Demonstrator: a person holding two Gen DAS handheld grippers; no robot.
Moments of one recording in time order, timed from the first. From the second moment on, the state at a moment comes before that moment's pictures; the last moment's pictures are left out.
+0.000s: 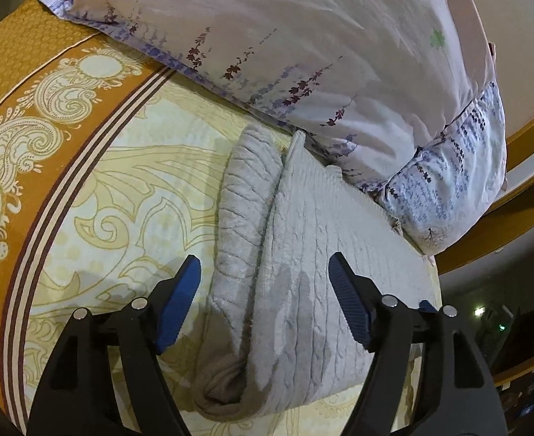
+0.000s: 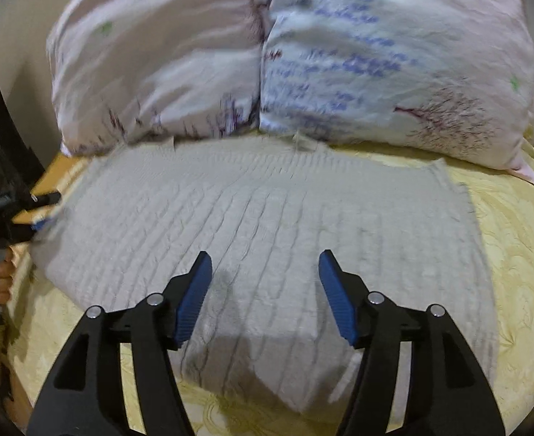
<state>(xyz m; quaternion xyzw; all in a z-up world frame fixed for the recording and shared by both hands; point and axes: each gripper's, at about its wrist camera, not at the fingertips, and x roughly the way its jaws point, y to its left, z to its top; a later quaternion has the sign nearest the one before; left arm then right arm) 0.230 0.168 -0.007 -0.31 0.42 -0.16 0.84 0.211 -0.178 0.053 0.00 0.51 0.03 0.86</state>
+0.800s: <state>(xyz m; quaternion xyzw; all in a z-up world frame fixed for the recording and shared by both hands) 0.255 0.167 -0.019 -0.36 0.43 -0.20 0.80 0.210 -0.176 0.050 -0.01 0.50 0.03 0.86</state>
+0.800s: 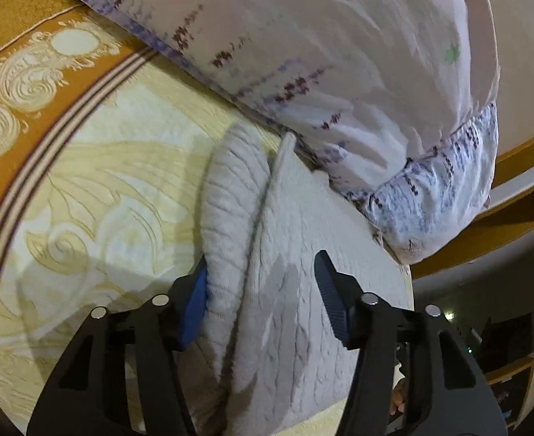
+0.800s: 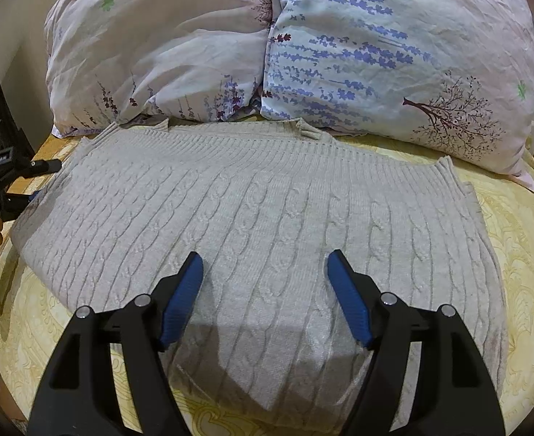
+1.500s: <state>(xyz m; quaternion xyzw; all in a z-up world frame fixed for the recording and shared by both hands) 0.258 0.129 -0.003 -0.25 0.46 -0.14 0.84 0.218 -0.164 0.045 -0.02 0.50 0.00 0.87</state>
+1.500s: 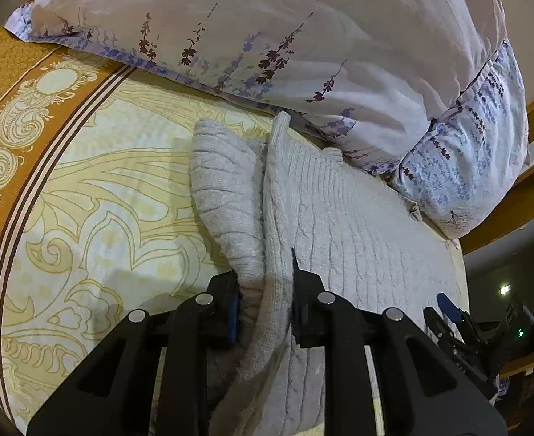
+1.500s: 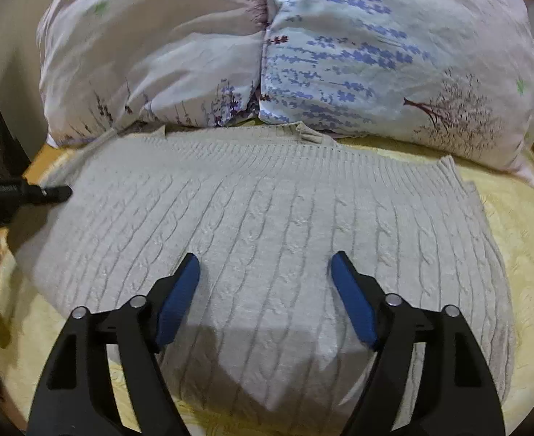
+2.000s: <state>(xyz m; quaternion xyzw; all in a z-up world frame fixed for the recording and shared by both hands) 0.252 0.105 0.056 -0.32 0.39 -0.24 0.83 0.217 -0.164 0.044 -0.02 0.50 0.00 0.87</state>
